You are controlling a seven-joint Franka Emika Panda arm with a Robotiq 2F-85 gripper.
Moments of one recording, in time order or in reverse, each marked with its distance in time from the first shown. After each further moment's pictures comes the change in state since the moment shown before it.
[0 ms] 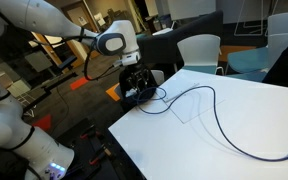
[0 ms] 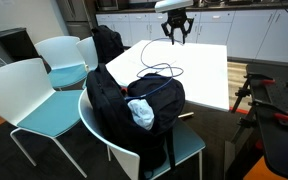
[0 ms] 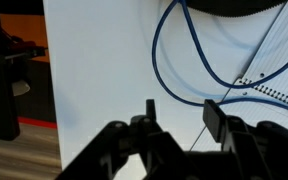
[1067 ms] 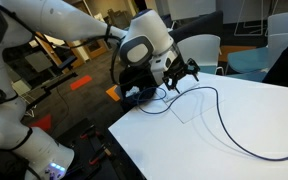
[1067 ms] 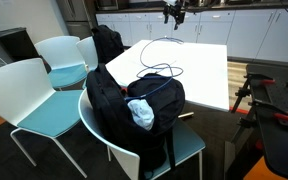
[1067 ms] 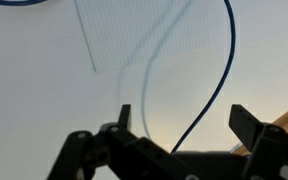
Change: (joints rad) arm -0.198 0.236 -0.120 0.260 0.226 0.385 0.145
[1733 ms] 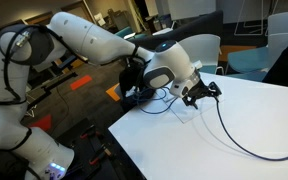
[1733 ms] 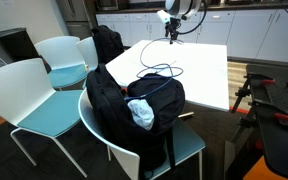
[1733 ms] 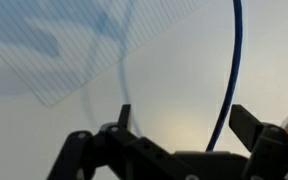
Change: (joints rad) arm -0.062 0.317 0.003 0.214 0.194 0.137 0.163
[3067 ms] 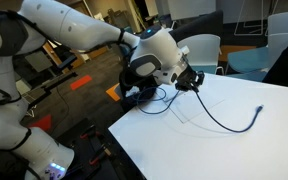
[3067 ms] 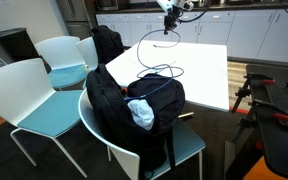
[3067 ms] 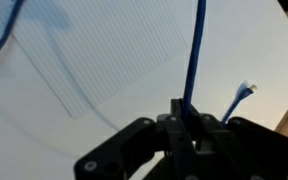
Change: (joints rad) arm -0.039 -0.207 0.106 -0.157 0.059 0.002 -0.129
